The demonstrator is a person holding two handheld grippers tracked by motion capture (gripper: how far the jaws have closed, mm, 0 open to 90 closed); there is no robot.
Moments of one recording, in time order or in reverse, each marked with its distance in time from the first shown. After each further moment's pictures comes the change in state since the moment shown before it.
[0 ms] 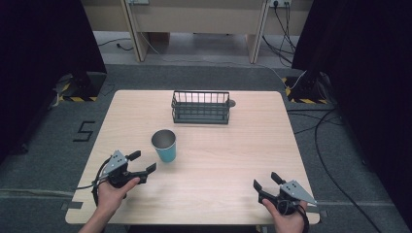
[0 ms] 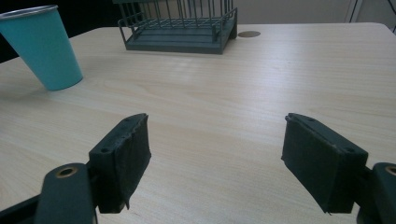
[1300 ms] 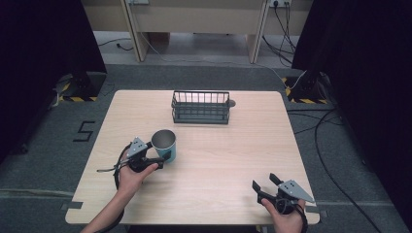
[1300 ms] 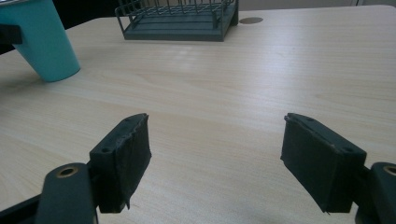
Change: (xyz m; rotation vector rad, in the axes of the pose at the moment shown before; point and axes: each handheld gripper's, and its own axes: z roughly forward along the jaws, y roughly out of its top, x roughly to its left) left arm 0.003 0.012 0.064 0.031 0.005 -0.006; right arm 0.000 -0.005 0.005 0.040 0.005 0.025
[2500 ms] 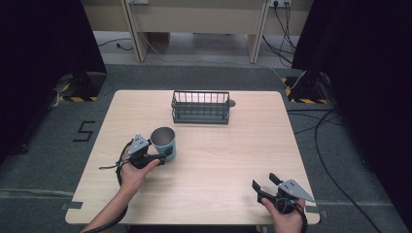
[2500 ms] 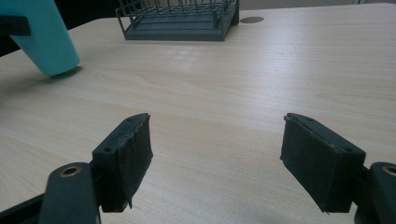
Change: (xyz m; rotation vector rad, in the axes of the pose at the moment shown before) left arm 0.002 0.010 0.006 -0.046 0.011 0.022; right arm -0.001 0.000 0.001 0.002 0.006 0.005
